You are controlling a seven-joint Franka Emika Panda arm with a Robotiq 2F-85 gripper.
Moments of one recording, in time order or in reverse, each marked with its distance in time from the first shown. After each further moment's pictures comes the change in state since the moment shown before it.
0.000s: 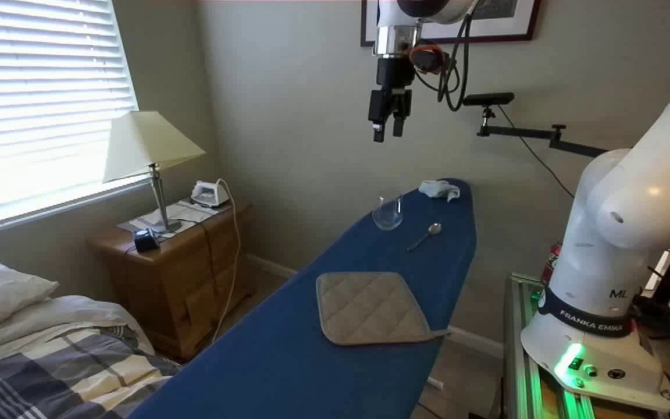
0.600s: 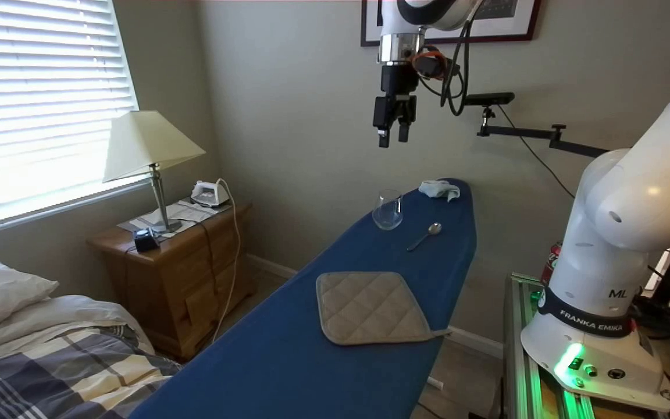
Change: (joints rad) arm -0.014 0.003 -0.012 -0.022 0.000 -0.007 0.005
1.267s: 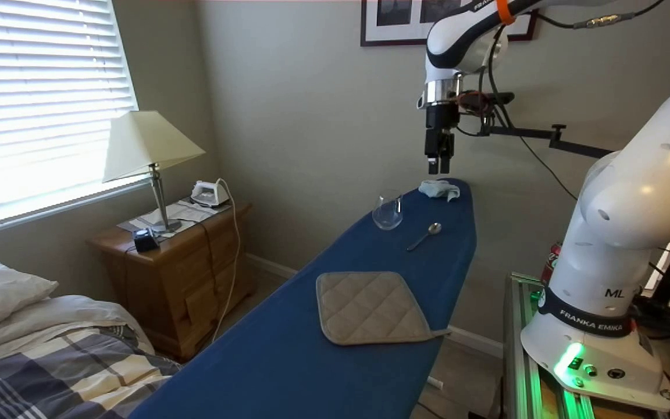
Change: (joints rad) arm -0.095 0.053 -0.292 -0.123 0.006 -0.030 -0.391
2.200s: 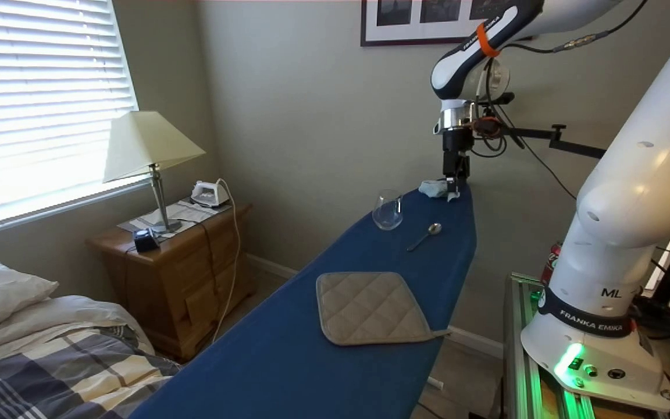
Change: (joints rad) arm -0.081 0.192 -0.121 0.016 0.004 0.061 -0.181
